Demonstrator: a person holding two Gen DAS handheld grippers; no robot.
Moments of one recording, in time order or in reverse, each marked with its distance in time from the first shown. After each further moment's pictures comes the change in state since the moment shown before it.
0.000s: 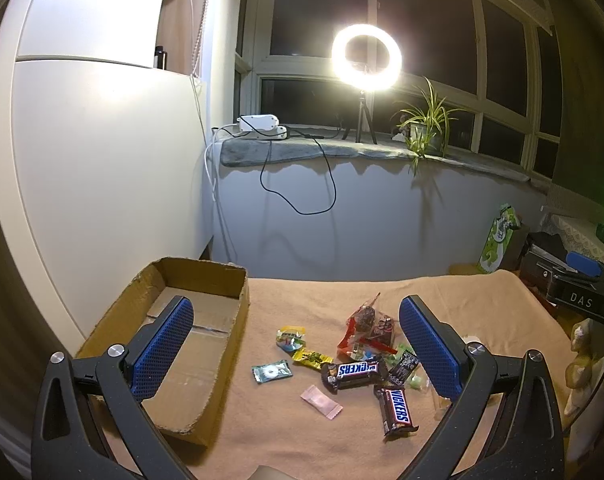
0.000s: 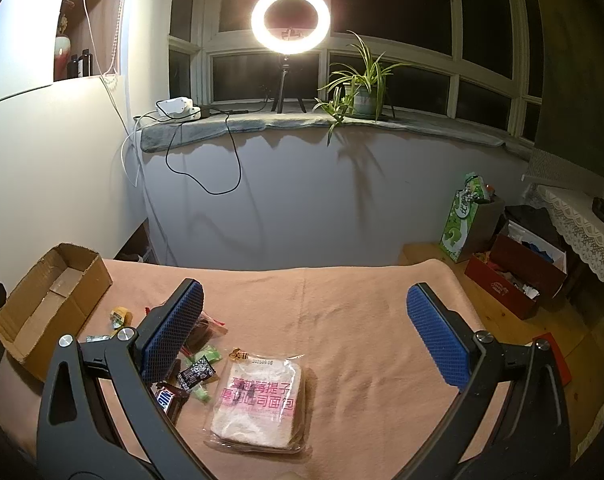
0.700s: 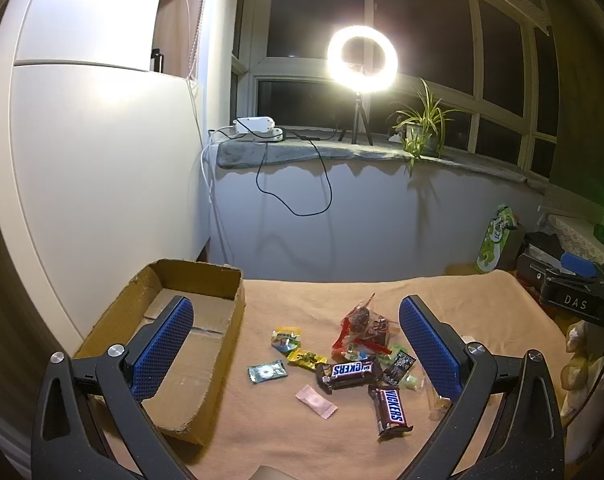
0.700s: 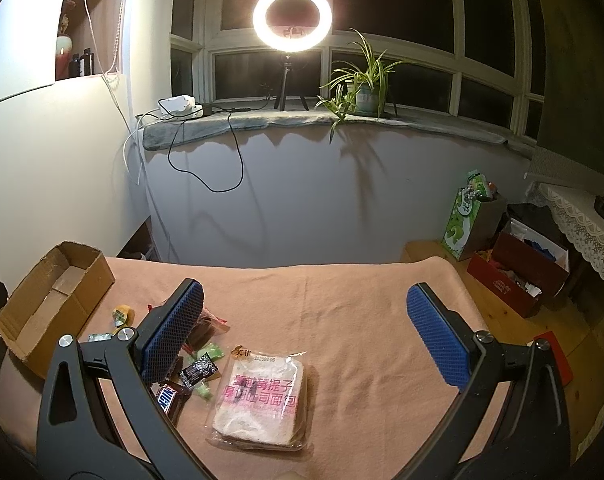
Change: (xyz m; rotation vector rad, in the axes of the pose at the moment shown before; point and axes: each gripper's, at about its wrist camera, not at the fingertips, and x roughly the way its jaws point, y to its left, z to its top) left arm -0.003 -0.005 0.004 0.001 -0.004 -0.009; right arm 0.000 0.004 -0.004 0.001 0.005 0.008
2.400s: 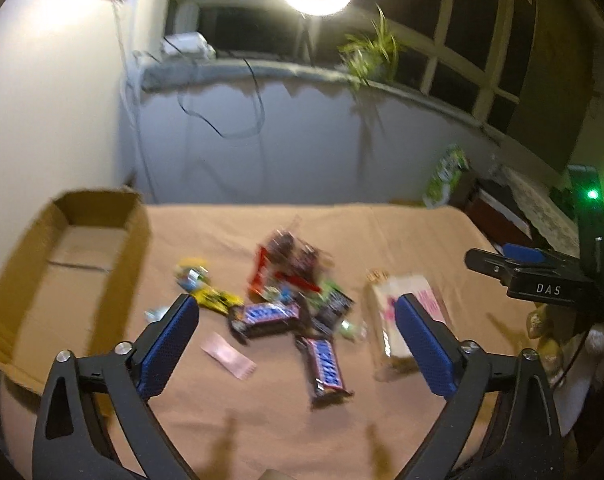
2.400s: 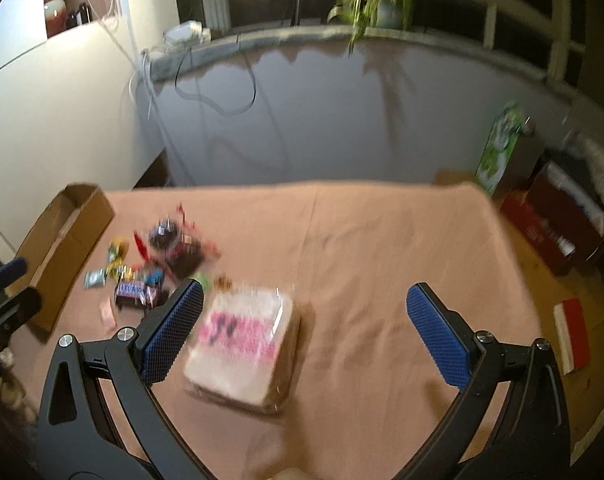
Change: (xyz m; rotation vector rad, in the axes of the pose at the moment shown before) left arm 0.064 -0.041 -0.038 -0.001 0.295 -0.264; right arm 0.058 -0.043 -0.037 0.013 0.315 0.161
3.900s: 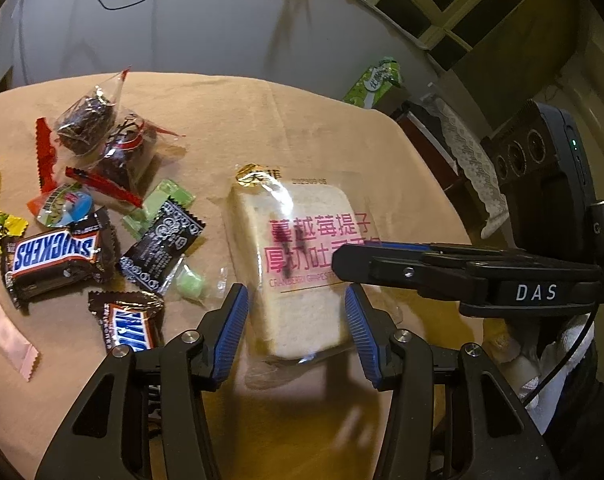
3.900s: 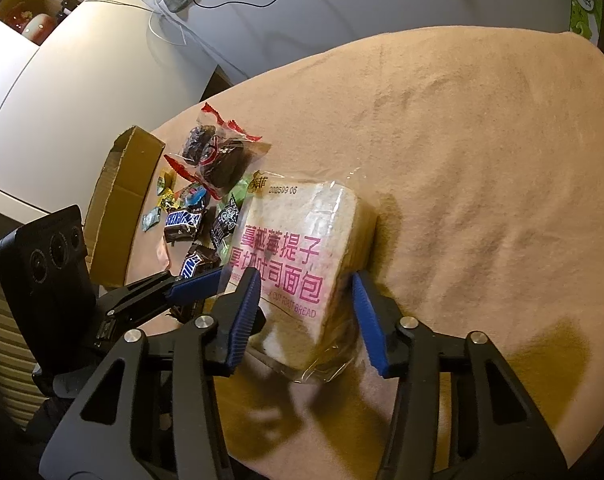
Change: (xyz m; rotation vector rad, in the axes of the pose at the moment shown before) left arm 0.108 -0.053 -0.023 -0.052 0.362 -0.358; right arm 0.082 -0.016 -0.030 0.165 0.401 0.400
